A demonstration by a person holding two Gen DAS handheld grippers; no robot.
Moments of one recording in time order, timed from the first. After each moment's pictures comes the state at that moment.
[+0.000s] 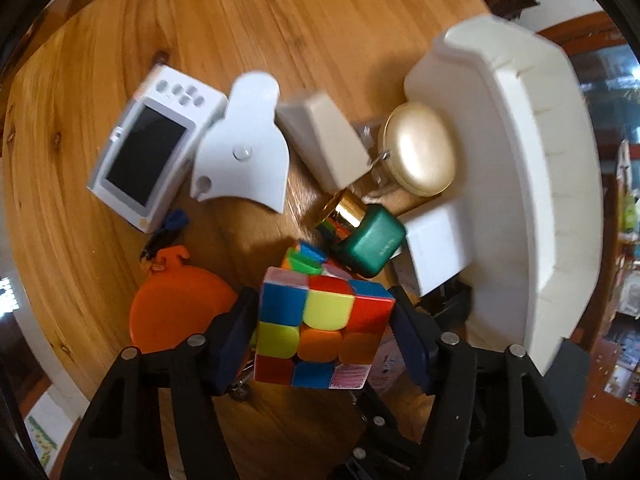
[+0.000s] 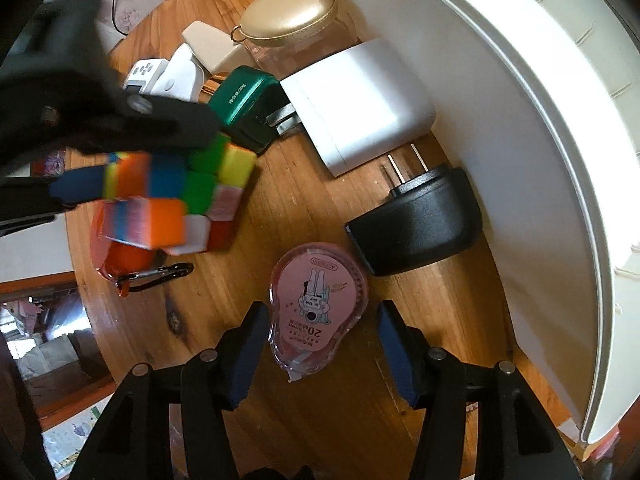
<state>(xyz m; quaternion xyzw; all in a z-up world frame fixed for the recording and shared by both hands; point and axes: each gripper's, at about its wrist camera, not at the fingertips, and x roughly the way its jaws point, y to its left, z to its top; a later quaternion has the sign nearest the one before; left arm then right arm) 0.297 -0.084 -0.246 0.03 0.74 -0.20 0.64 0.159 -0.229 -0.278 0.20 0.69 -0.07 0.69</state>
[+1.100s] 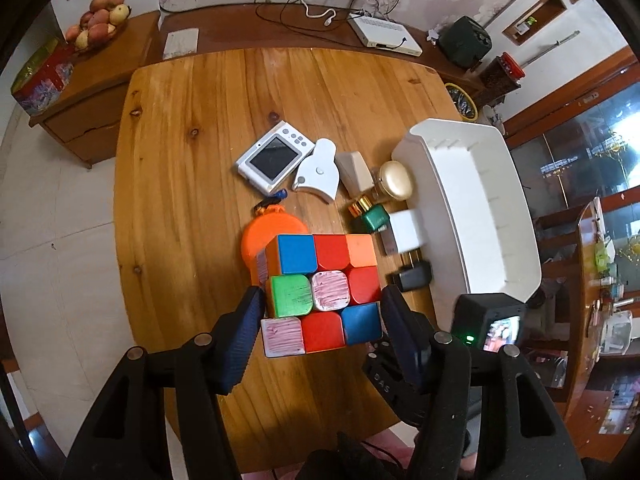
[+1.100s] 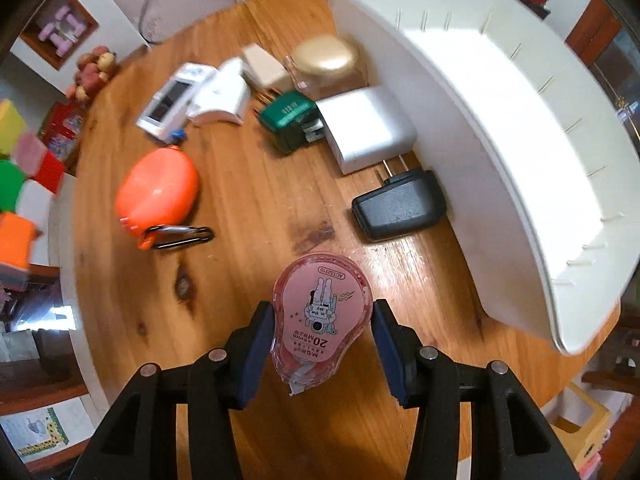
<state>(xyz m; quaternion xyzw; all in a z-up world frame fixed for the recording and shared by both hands) 0.204 0.015 -0.105 -0.04 0.63 -0.18 0.75 0.117 -0.141 -0.238 0.12 0.62 -0.09 0.77</state>
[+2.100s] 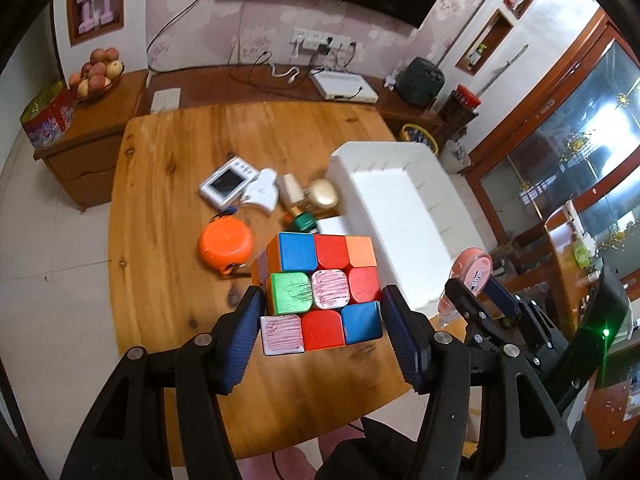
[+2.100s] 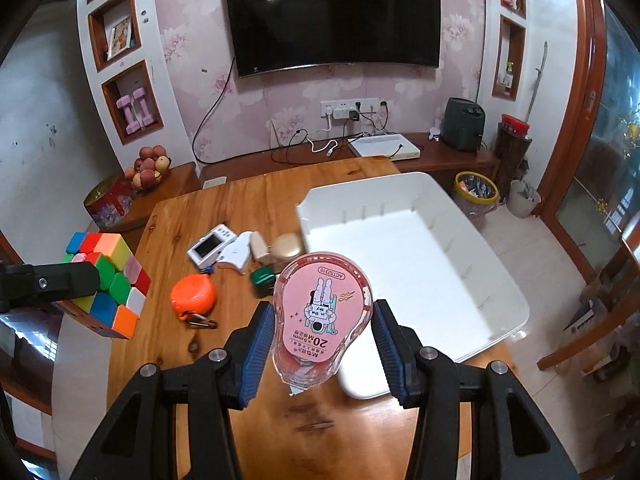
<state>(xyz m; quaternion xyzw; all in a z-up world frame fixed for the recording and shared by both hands) 0.109 -0.021 -0.046 -0.06 0.53 -0.22 0.82 0.038 -0.251 -0.095 0.06 0.40 -0.06 0.91</state>
